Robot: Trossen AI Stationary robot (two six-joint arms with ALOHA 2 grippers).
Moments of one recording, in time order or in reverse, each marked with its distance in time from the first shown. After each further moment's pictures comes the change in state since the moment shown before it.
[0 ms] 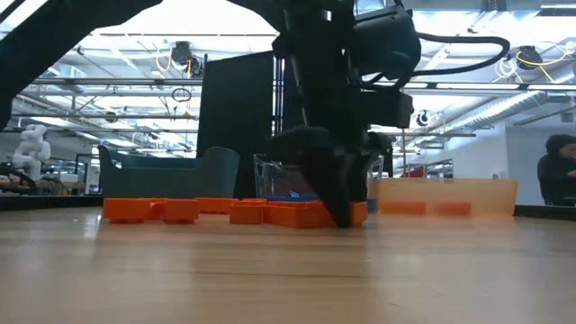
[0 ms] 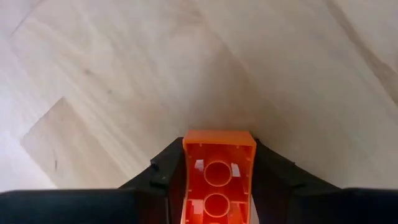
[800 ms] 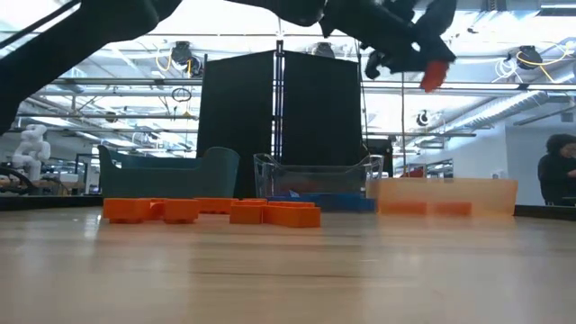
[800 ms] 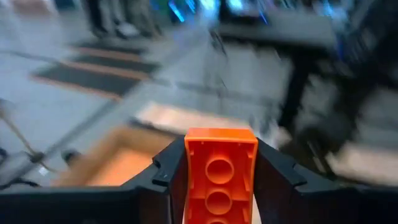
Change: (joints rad) left arm 0.167 -0.013 0.317 0.766 -0.157 -0.670; right arm 0.000 0.000 0.000 0.000 0.005 0.006
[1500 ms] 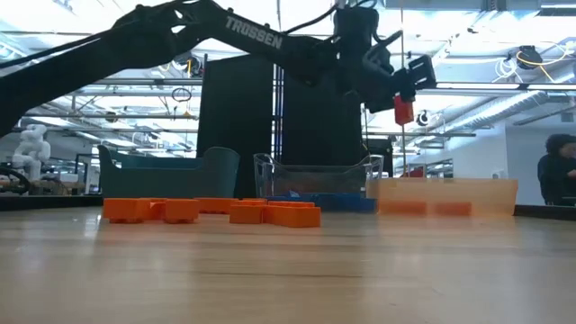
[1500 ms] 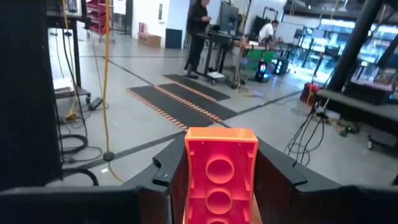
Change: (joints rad) left arm 0.116 0.164 0.001 0.386 -0.308 -0.122; right arm 0.000 0.000 0.000 -0.034 0.000 -0.023
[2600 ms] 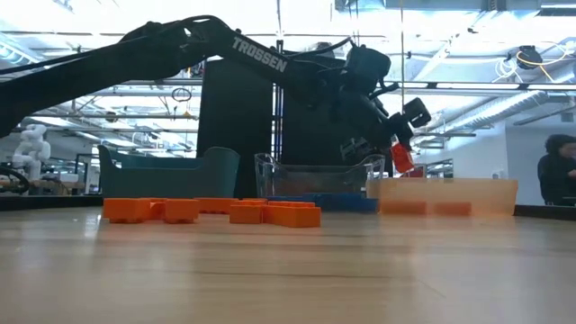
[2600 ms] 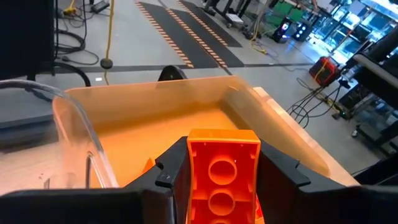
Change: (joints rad) left arm 0.031 0.081 0.001 -0.248 0.080 -0.451; right arm -0.002 0.000 0.000 0.000 0.003 -0.032
